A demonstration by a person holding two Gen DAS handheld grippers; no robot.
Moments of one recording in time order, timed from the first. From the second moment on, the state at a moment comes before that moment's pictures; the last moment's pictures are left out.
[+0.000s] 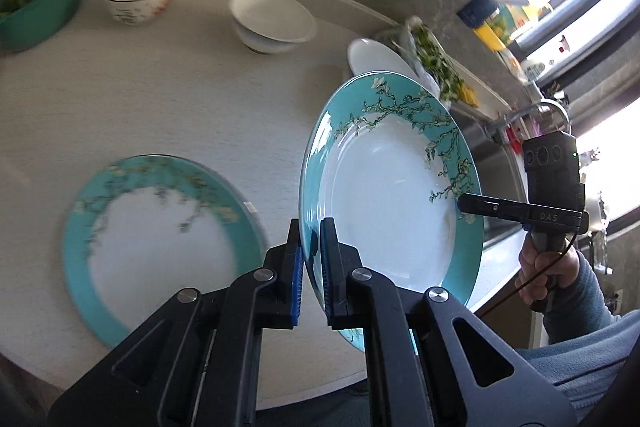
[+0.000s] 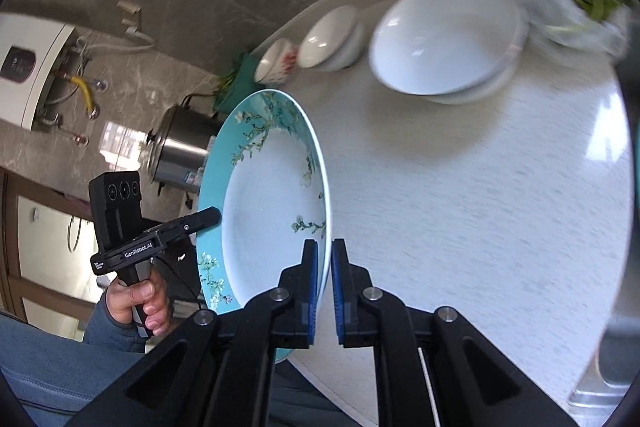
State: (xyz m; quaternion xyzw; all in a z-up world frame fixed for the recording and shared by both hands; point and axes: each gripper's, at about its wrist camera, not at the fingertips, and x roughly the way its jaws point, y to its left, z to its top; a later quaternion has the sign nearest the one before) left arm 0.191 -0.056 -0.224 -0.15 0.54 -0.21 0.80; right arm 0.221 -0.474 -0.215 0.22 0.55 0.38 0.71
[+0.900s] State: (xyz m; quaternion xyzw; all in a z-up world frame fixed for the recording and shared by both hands) left arm 0.187 0.122 -0.315 -0.14 0.58 -0.14 0.79; right arm 0.216 -0.292 -0.273 0.16 0.62 0.36 0.68
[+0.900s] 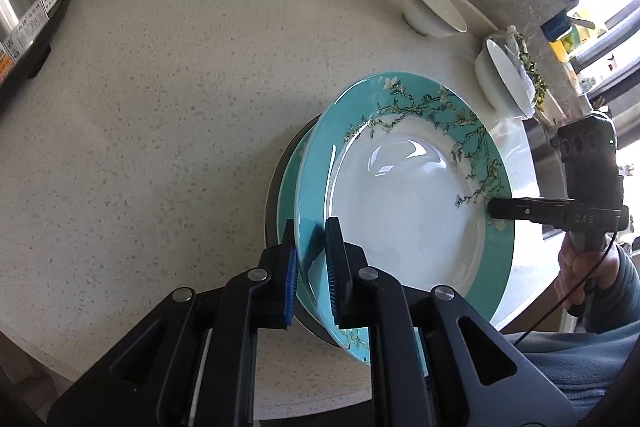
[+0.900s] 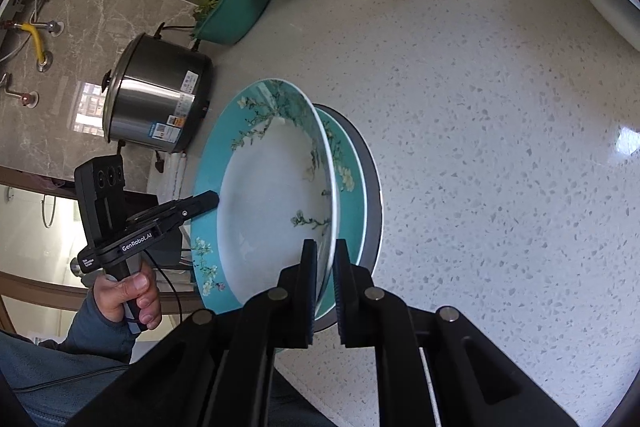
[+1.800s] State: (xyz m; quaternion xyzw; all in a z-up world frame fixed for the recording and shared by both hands) left arm 0.195 0.096 -0.325 -0.11 0.58 -0.14 0.79; right arm 0.196 -0.264 -0.267 0.02 0.60 0.28 0.75
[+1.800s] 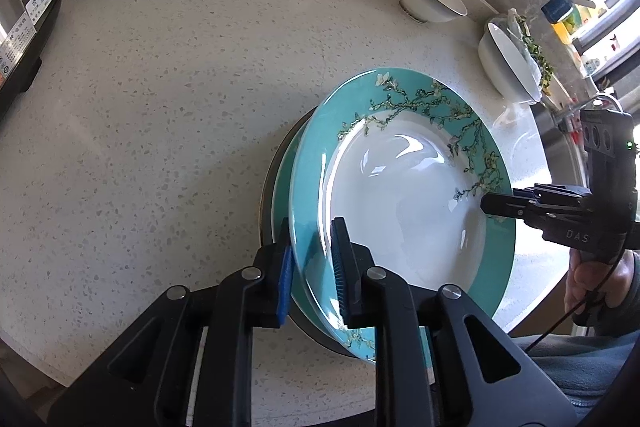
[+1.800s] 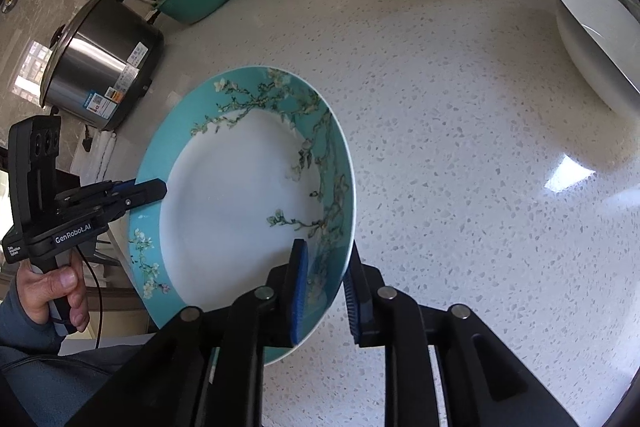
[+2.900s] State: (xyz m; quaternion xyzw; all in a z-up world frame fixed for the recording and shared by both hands) left arm 0.383 -0.179 -0.245 -0.06 0.55 -0.26 0.79; right arm 0.313 -0.571 -0.204 0.31 0.49 0.16 0.80
